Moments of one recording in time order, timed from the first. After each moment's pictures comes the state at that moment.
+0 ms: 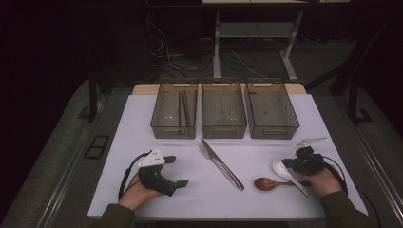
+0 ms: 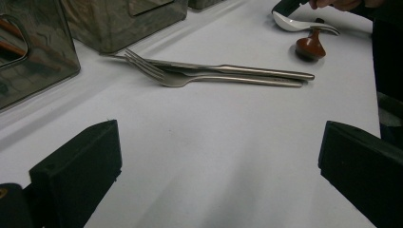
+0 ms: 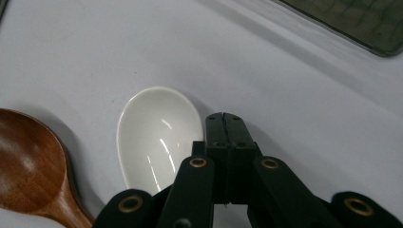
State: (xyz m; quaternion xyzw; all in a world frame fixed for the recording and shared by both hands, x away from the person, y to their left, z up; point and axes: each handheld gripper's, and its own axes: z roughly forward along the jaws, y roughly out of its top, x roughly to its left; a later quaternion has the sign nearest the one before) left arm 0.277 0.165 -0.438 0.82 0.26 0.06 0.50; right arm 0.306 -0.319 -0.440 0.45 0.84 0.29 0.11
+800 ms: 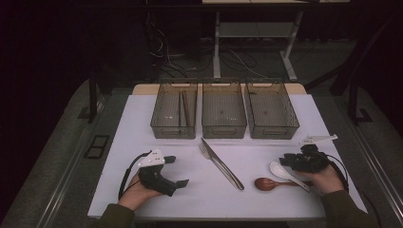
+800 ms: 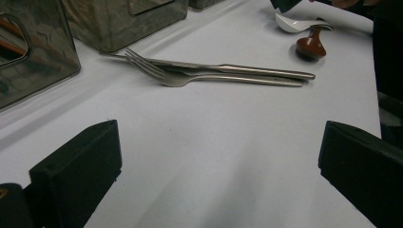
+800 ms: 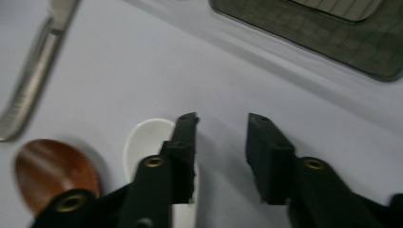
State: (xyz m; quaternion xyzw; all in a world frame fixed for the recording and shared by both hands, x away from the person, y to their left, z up) left arm 0.277 0.165 -0.438 0.82 0.26 0.06 0.50; right arm 0.306 -0.332 -0.434 0.45 0.81 0.37 0.07
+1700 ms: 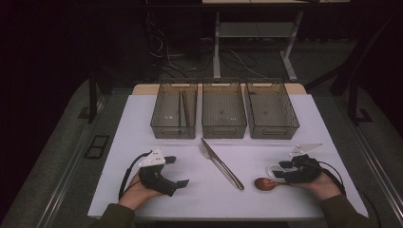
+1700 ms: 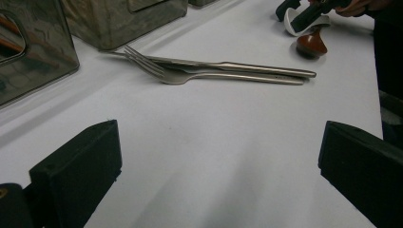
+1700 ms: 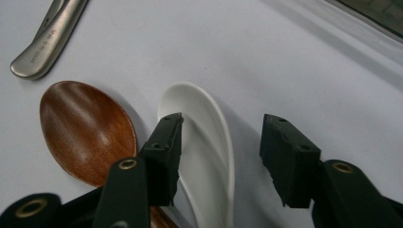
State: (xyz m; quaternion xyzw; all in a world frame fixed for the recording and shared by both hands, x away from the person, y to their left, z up) left arm 0.278 0.165 -0.439 0.82 0.26 0.06 0.50; right arm 0.290 -0.308 -0.444 0.38 0.86 0.33 0.08
